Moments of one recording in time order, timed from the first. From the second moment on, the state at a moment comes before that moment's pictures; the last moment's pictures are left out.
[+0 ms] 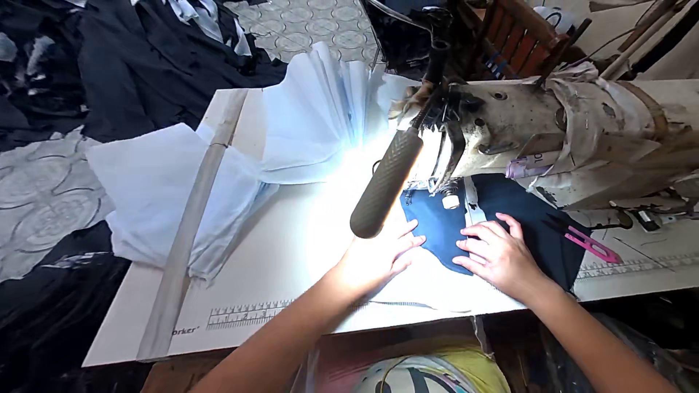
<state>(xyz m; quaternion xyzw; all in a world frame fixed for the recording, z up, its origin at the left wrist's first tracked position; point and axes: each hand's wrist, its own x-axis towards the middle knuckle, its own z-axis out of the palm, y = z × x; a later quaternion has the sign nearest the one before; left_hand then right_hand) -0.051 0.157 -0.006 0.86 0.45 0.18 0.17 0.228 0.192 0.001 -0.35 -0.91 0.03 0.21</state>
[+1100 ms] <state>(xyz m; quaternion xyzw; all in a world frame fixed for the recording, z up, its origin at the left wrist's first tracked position) -0.067 0.220 -0.003 0.77 0.57 0.23 0.15 0.155 0.239 0.015 -0.42 -0.90 0.10 0.07</state>
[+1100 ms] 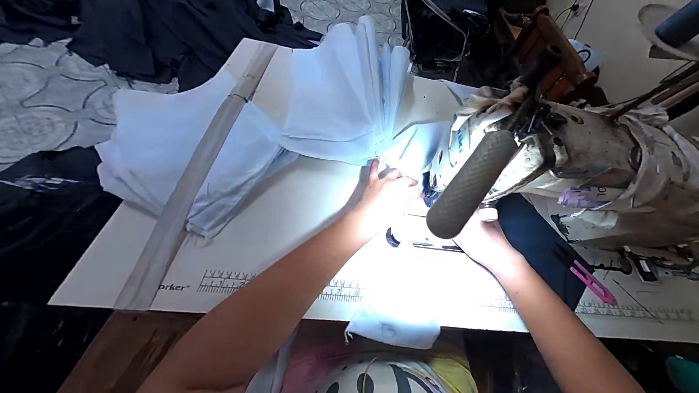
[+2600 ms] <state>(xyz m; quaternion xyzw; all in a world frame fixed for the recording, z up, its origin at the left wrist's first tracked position) -0.089 0.066 -0.020 0.87 0.42 0.27 0.05 0.307 0.115 -0.005 -0.41 -0.86 0.05 0.30</state>
